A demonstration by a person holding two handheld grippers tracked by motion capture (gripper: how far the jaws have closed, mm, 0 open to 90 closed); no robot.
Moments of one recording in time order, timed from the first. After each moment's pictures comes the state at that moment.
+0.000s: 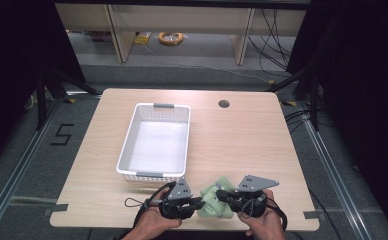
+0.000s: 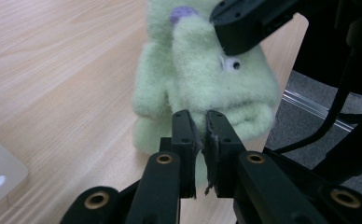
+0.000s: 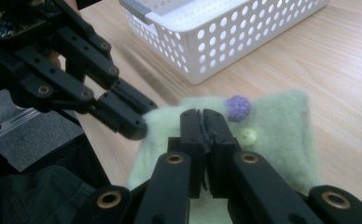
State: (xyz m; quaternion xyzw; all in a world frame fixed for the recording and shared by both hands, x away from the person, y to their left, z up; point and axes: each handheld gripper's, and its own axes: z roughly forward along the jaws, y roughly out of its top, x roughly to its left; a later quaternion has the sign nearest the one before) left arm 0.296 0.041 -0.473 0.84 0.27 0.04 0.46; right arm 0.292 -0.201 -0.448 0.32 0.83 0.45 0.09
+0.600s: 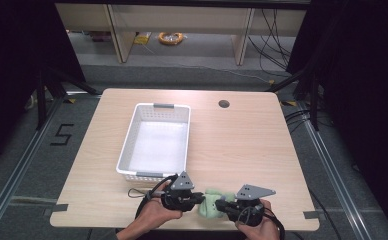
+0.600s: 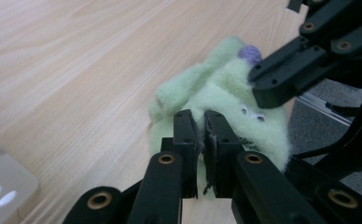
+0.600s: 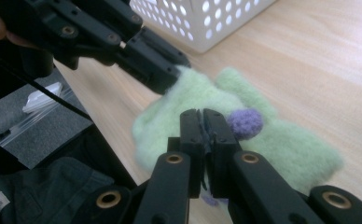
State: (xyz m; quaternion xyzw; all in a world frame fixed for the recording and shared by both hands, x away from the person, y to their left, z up) left arm 0.320 0.039 -0.479 0.85 0.27 0.02 0.45; right arm 0.276 -0.197 -0.474 0.37 0.82 0.44 0.04
